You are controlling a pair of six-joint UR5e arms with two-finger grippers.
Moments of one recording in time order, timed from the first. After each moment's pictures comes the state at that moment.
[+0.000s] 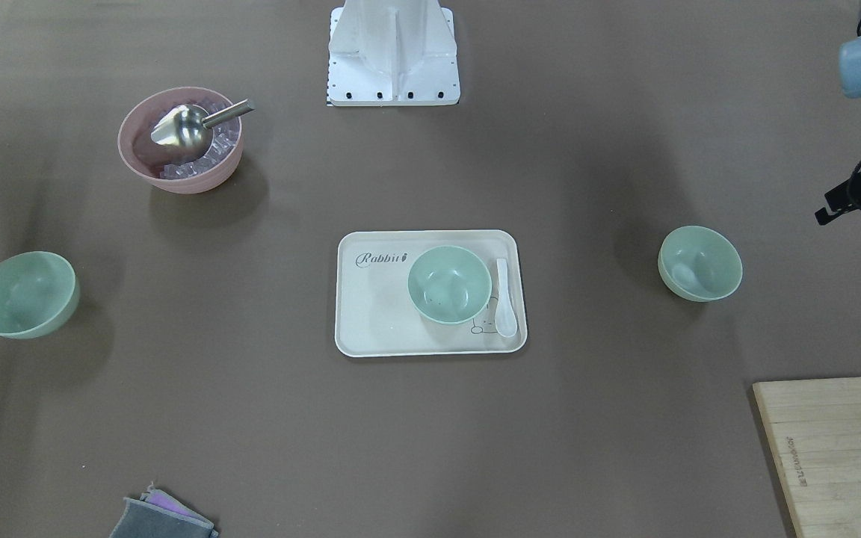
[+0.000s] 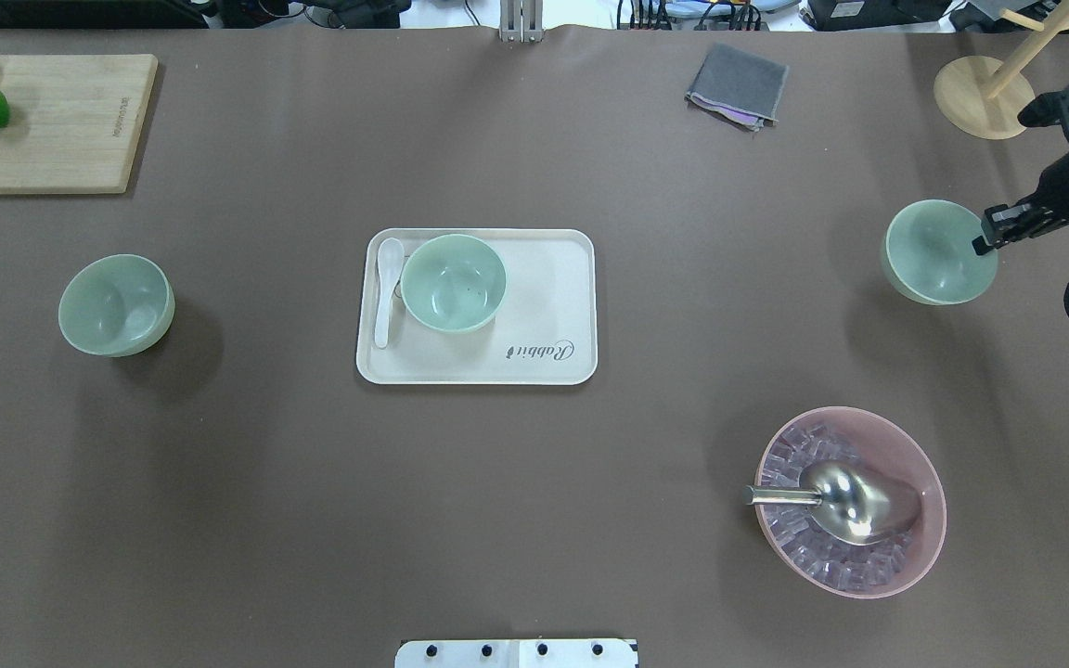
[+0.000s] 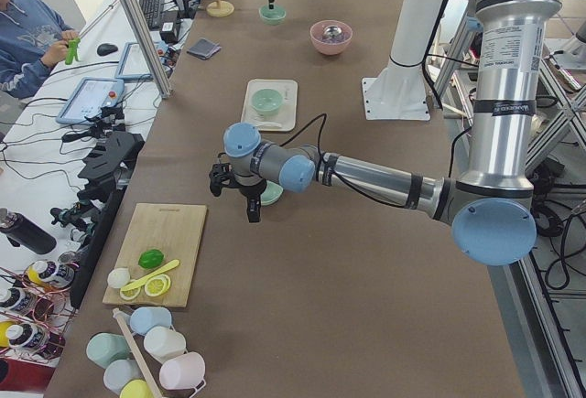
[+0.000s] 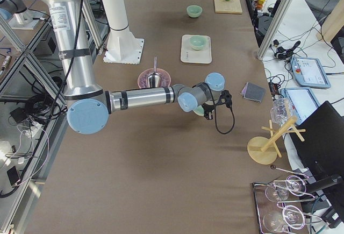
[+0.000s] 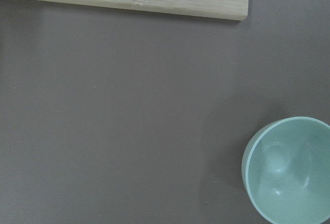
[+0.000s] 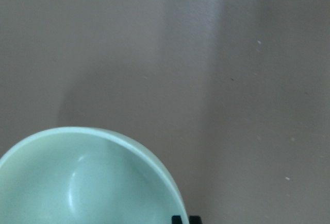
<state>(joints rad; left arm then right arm) -1.25 -1.59 -1.74 -1.75 -2.35 -0.53 1.15 -1.37 1.52 -1.20 2.35 0.48</state>
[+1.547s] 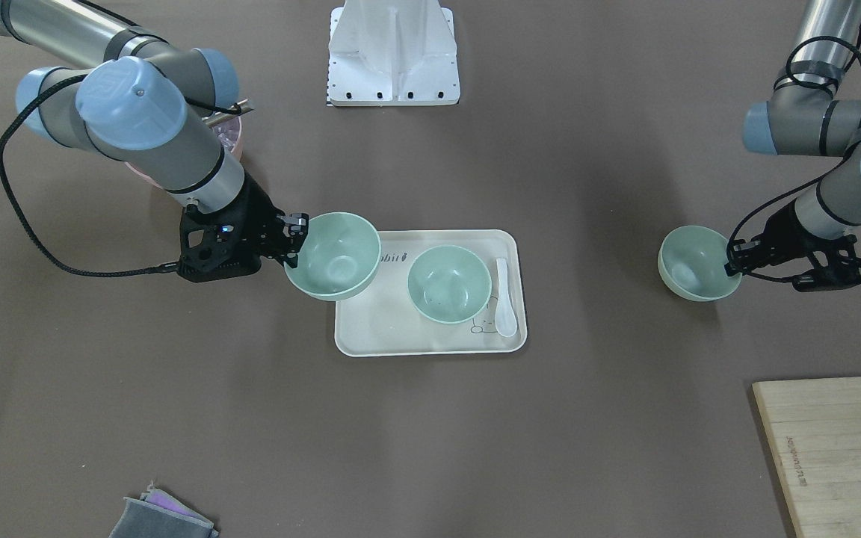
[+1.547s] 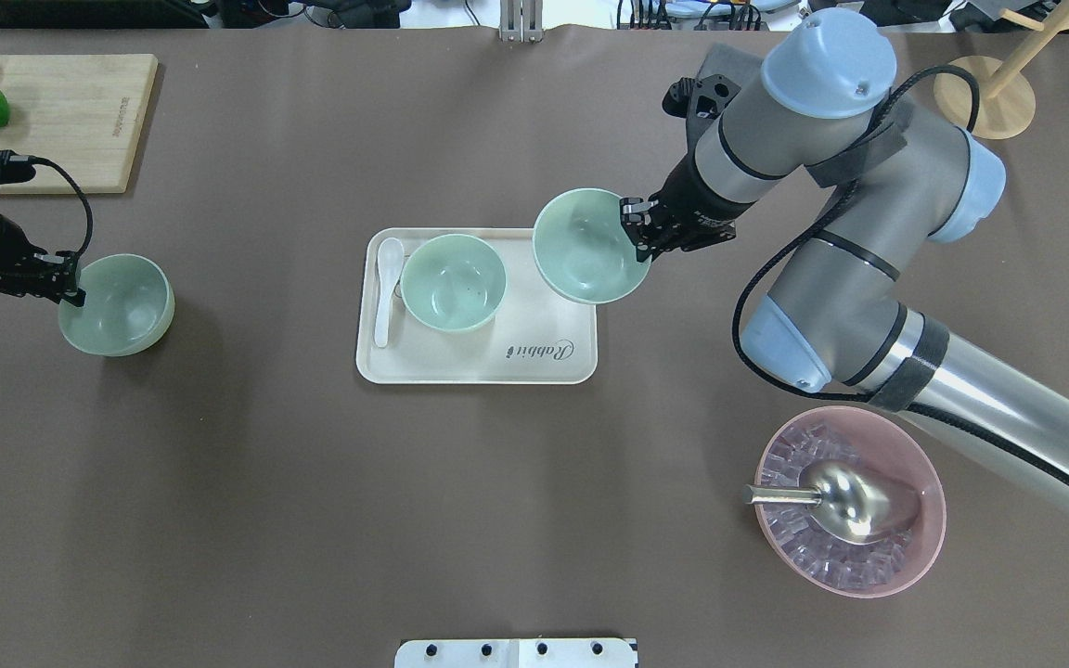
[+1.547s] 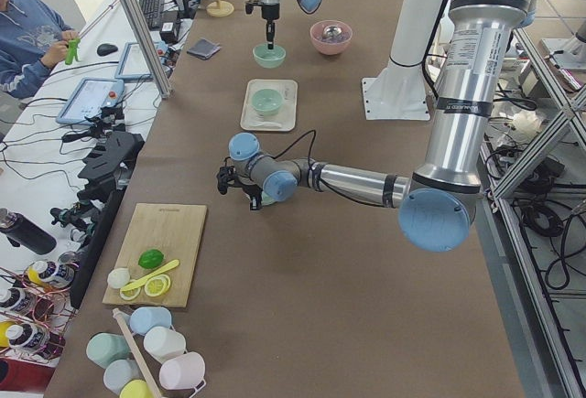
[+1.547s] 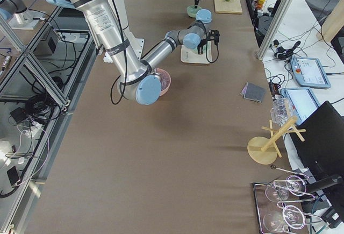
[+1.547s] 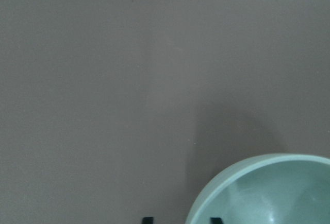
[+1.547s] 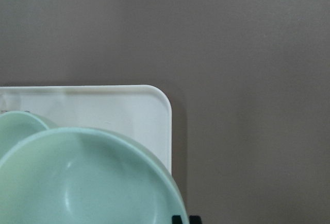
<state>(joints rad) -1.04 -1.71 -1.50 -2.03 -2.29 -0.79 0.77 -0.96 1.65 -1.34 2.16 1.13</state>
